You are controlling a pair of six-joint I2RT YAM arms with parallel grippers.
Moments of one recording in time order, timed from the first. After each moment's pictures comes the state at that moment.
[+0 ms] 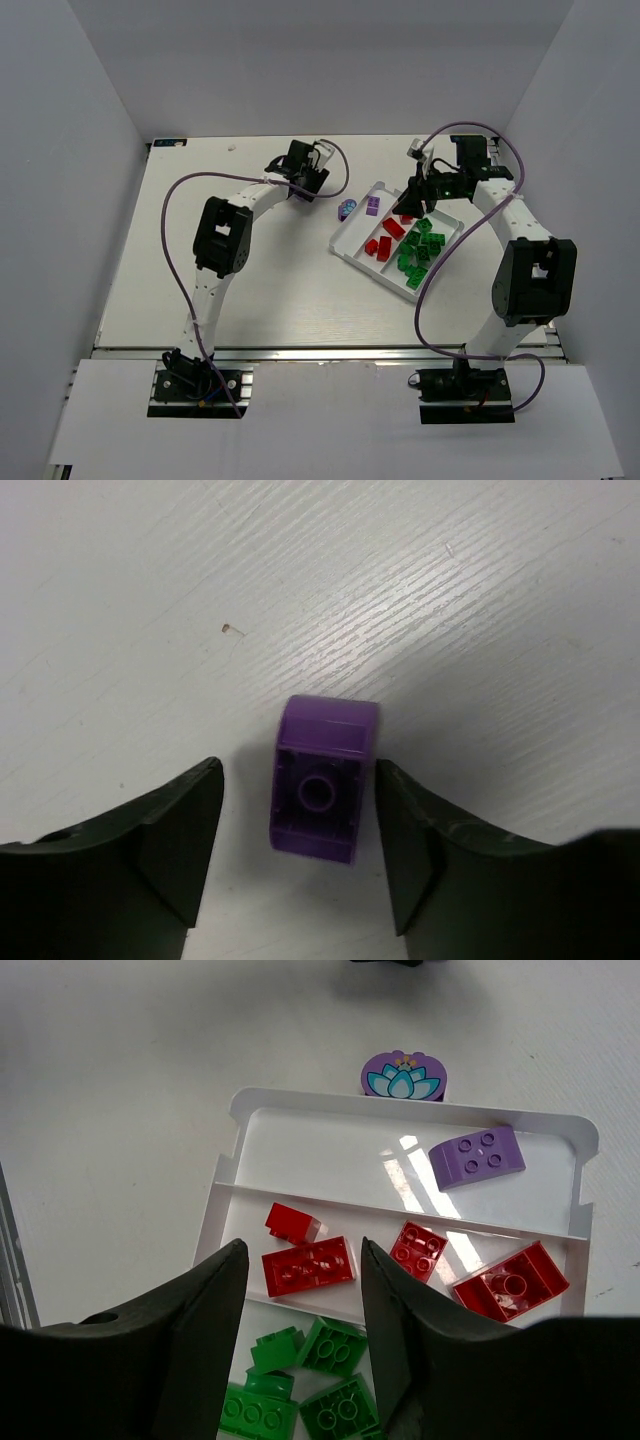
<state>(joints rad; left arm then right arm) -0.45 2.41 1.97 -0.32 -0.09 0.26 0.07 1.70 1.39 -0.65 -0.99 -0.68</state>
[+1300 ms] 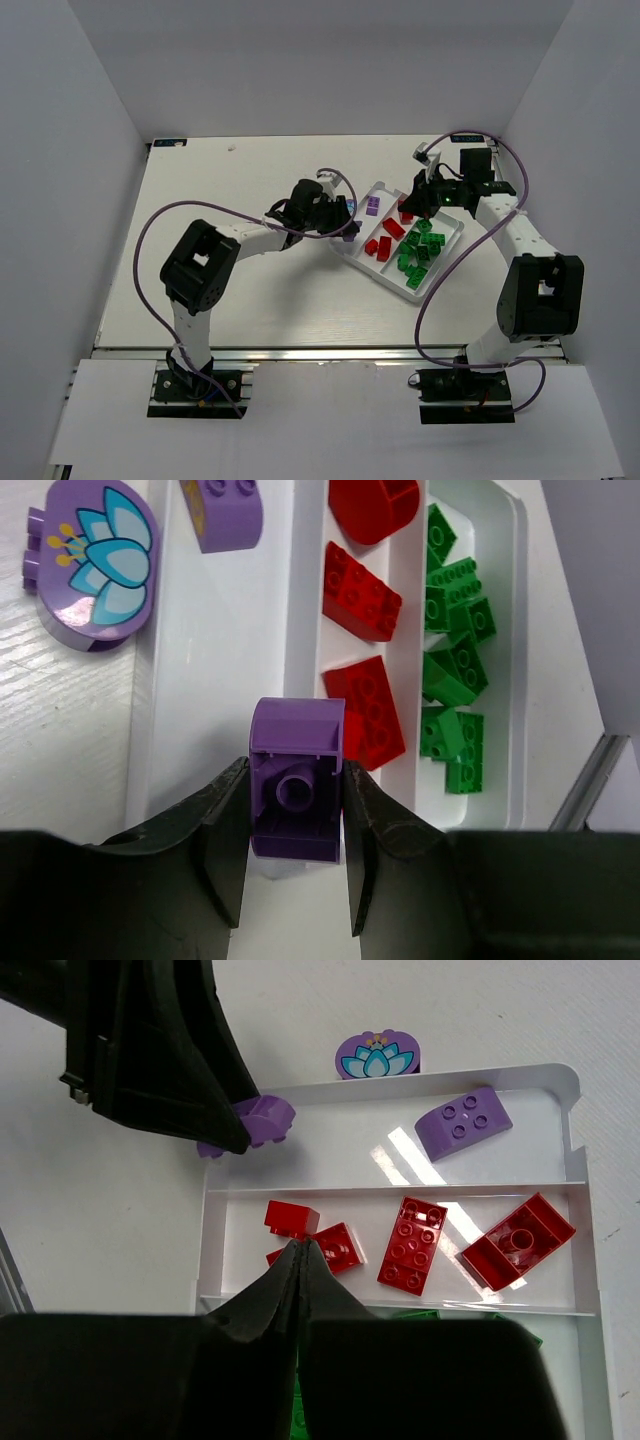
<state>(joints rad) -0.62 1.94 1.21 0.21 0.34 -0.53 0.06 1.59 1.24 -0.47 -0.89 -0.45</state>
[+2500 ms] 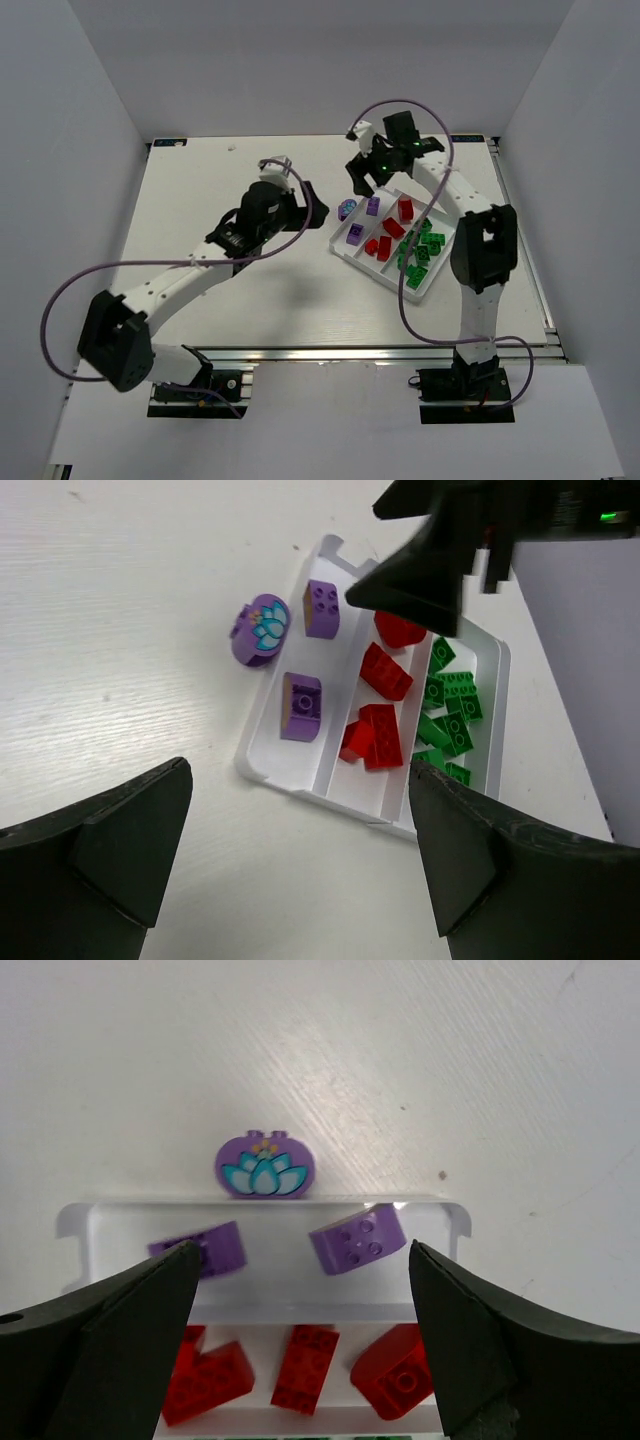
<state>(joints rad) -0.64 1.42 1.04 0.00 -0.06 -0.53 0.34 2.00 1.81 -0.66 -0.45 -0.50</state>
